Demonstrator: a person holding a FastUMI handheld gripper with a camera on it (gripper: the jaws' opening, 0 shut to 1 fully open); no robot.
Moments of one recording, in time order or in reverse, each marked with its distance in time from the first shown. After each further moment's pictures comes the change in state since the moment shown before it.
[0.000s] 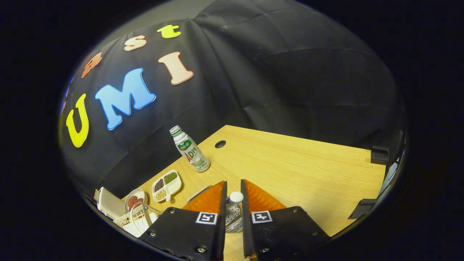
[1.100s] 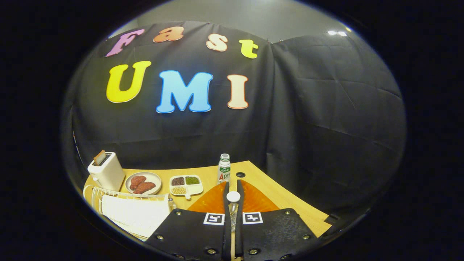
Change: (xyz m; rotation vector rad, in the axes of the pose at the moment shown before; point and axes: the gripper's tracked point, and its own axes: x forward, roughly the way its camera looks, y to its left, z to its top) arm -0.165 0.134 0.061 -0.553 -0.198 0.089
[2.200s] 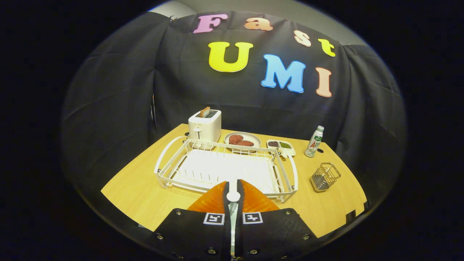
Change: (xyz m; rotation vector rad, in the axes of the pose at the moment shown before) arm -0.183 0.235 -0.148 -0.176 0.151 0.510
